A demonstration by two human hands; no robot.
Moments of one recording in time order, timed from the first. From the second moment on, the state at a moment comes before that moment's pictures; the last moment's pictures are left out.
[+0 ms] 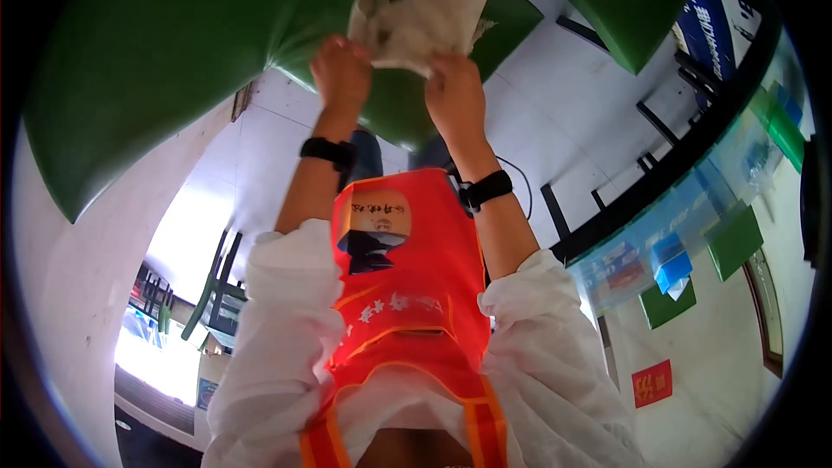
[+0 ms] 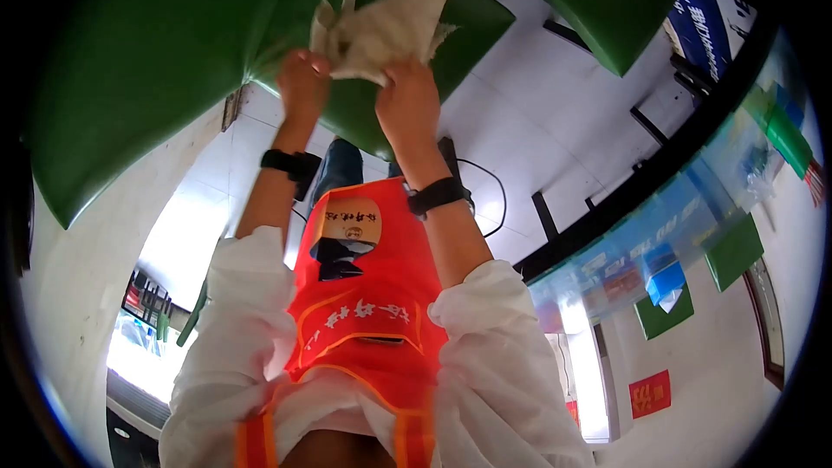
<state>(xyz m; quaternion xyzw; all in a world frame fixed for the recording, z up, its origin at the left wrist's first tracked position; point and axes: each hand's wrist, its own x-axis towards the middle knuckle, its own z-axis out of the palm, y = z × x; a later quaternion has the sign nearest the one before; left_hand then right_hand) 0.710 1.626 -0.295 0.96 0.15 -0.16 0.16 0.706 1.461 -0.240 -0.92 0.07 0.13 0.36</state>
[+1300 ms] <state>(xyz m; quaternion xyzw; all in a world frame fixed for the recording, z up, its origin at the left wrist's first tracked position) 0.682 1.710 -0.321 0.98 0.04 -0.14 0.16 0.761 1.431 -0.318 -0.97 -0.04 0.15 0.19</state>
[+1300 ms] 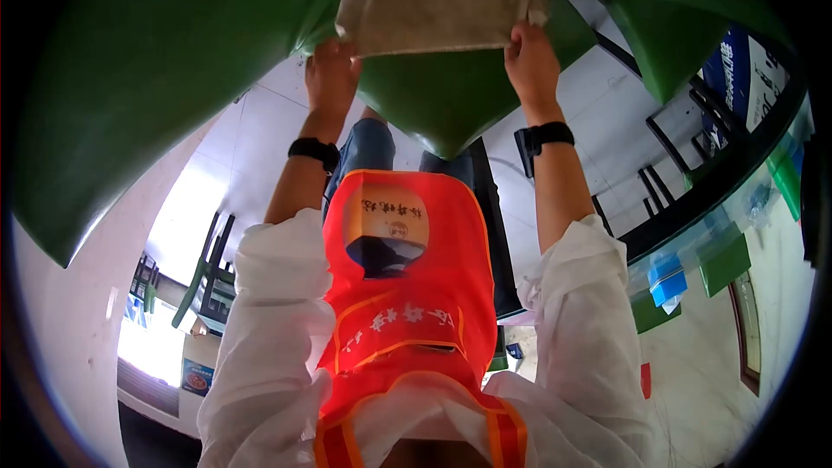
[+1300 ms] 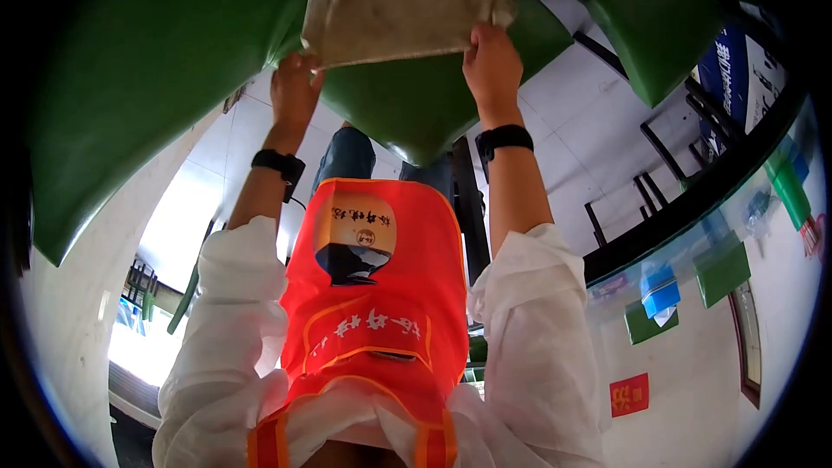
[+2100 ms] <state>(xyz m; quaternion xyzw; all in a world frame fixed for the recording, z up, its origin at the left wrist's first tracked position) 0.718 1.690 -0.345 0.88 0.19 -0.16 0.40 0.741 1.460 -0.363 -0.84 0.28 0.23 0.40</state>
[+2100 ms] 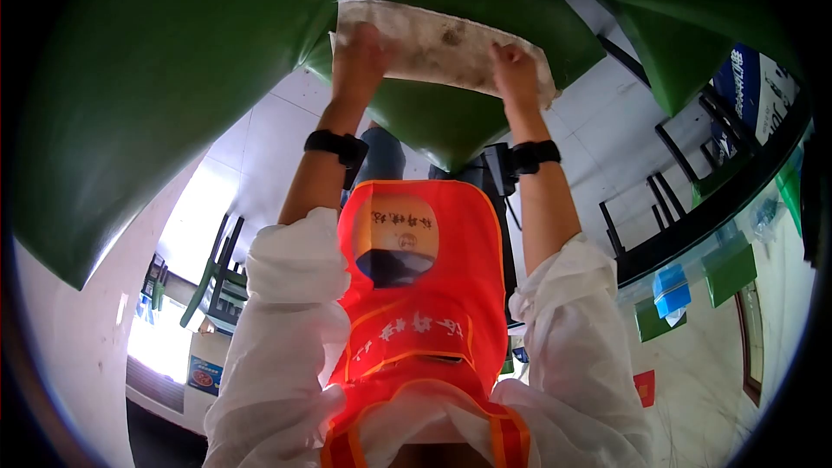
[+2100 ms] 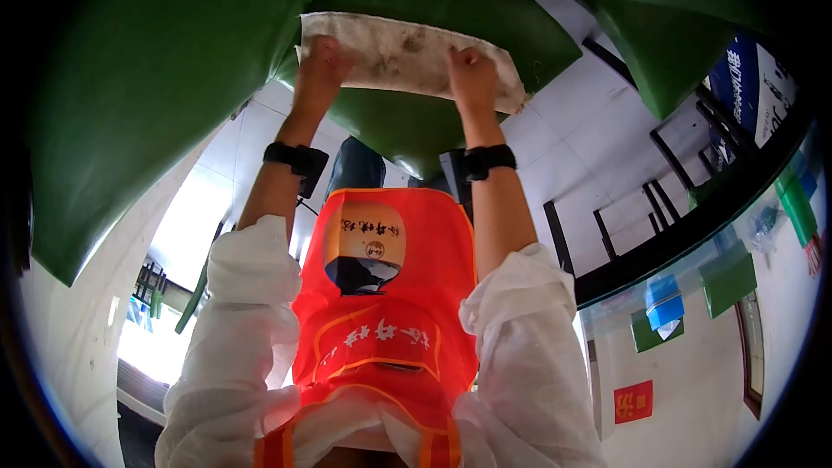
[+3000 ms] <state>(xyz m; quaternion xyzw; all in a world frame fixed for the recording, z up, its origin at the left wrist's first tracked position) 0.810 1.582 -0.363 0.98 -0.07 -0.07 0.17 0.832 1.423 -0.375 -0.99 -0.08 0.04 0.08</state>
